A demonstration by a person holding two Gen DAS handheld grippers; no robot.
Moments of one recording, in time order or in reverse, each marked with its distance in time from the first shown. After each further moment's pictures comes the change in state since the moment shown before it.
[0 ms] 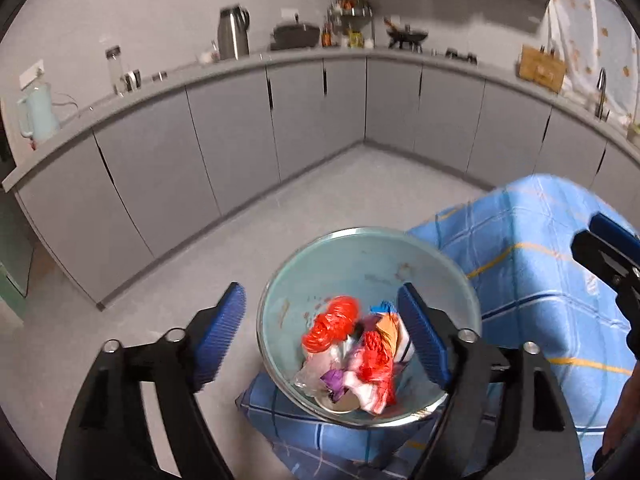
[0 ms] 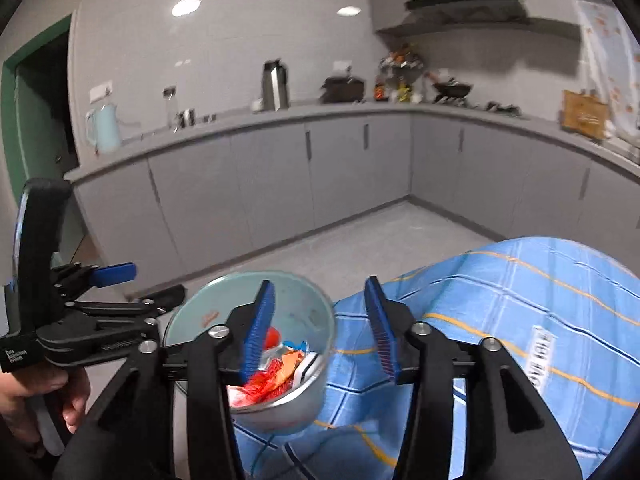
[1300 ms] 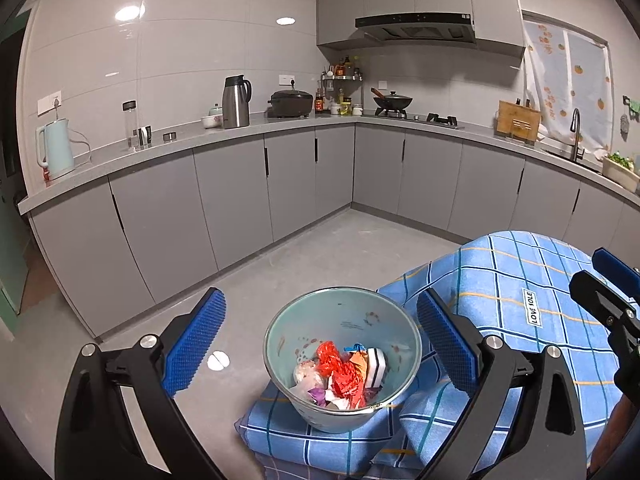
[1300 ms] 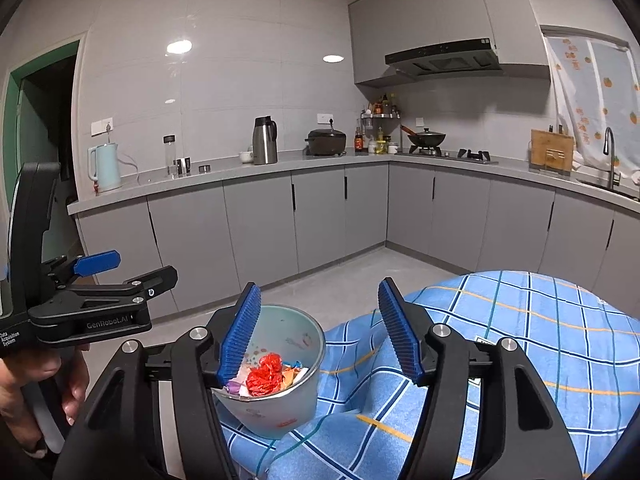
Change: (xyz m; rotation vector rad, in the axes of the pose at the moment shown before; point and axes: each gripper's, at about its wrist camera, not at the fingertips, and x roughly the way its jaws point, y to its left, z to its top) left arm -0.105 -0.001 0.011 -0.007 -0.199 -0.048; right arm -0.108 0.016 0.000 -0.011 -0.162 -0.057
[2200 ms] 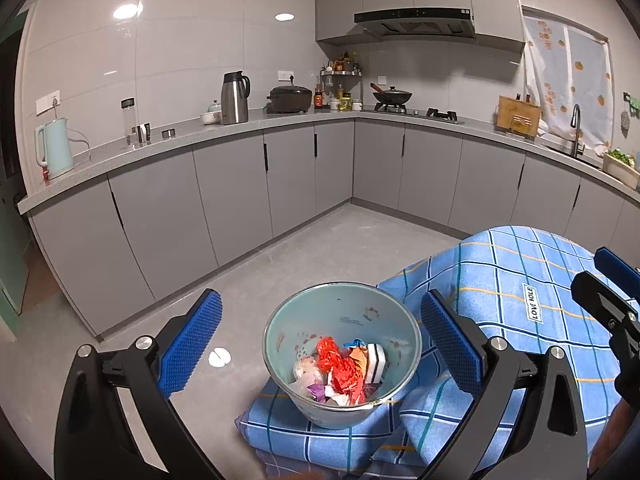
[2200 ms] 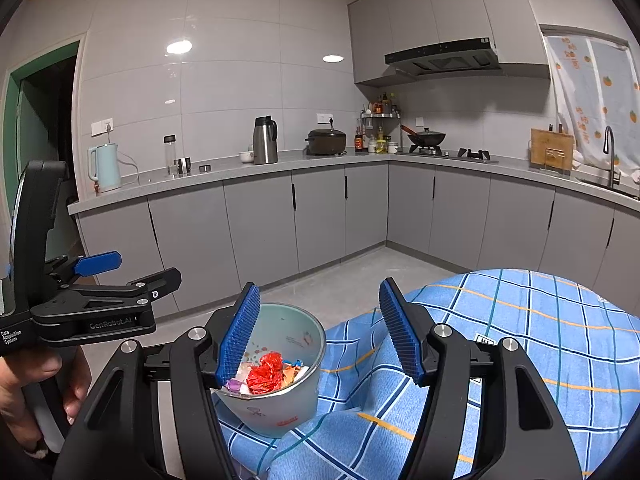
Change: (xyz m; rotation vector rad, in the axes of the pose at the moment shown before) left arm 0.005 0.001 -0.002 0.010 0.015 0.015; right arm -0.001 0.001 0.001 0.003 0.005 0.000
